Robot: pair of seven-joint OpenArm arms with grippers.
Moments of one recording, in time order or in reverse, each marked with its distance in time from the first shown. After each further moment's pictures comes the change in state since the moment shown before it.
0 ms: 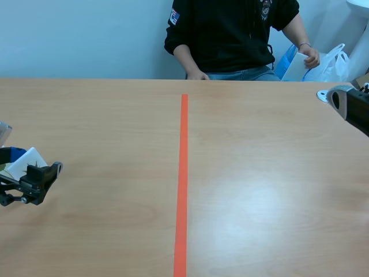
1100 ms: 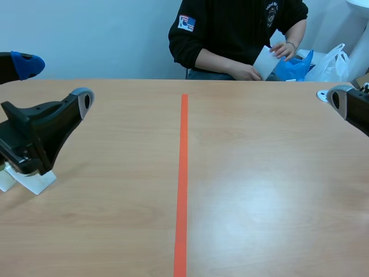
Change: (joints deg) left arm 30.4 1.1 -17.6 55.5 -0.1 -1.2 1.7; right arm 0.0 0.0 0.0 0.0 0.0 0.0 0.0
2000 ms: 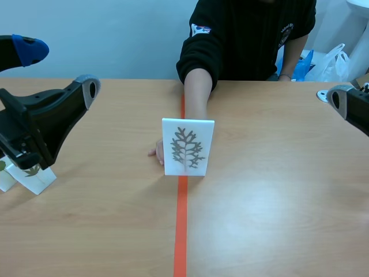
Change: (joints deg) left arm 0.1 0.0 0.0 3.5 0.0 -0.4 -0.1; right arm 0.0 0.0 0.0 0.0 0.0 0.0 0.0
